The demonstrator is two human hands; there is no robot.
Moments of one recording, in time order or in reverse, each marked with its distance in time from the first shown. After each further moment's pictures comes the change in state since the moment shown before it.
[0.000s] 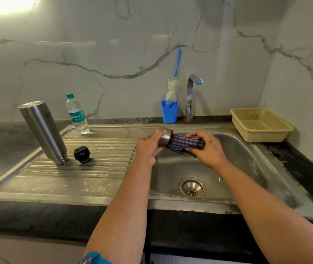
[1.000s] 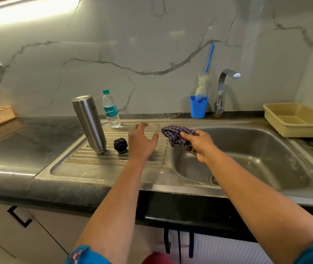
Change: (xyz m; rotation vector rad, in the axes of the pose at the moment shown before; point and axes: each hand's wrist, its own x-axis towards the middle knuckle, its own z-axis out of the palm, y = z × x) left_hand 0.001 0.041 -0.142 1.025 0.297 0.619; right_hand 0.003 -0.098 0.107 0.805 -0.134 0.543
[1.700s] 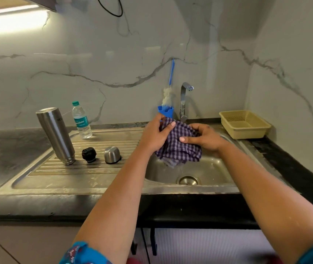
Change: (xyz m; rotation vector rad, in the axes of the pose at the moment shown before) left_hand -0.043 0.149 0.031 -0.289 -0.346 0.288; right_hand -0.051 -0.063 -0.142 -0.426 -0.293 -0.269
